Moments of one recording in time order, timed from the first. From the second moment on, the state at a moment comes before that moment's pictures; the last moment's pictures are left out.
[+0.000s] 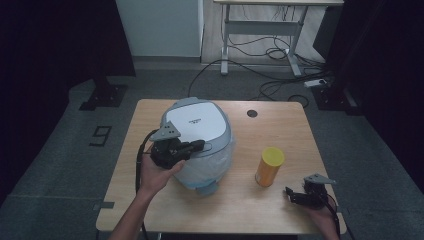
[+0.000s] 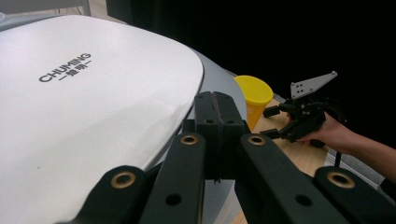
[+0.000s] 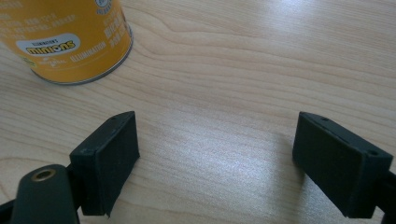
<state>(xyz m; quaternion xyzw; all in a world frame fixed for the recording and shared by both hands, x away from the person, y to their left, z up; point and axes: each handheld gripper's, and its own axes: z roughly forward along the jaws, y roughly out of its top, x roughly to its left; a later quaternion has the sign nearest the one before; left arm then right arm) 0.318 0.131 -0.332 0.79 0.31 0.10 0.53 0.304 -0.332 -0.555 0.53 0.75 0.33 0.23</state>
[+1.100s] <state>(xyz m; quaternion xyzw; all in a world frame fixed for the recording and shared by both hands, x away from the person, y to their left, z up) 0.318 0.129 -0.335 0.78 0.30 0.10 0.53 0.304 -0.332 -0.555 0.53 0.75 0.33 0.23</state>
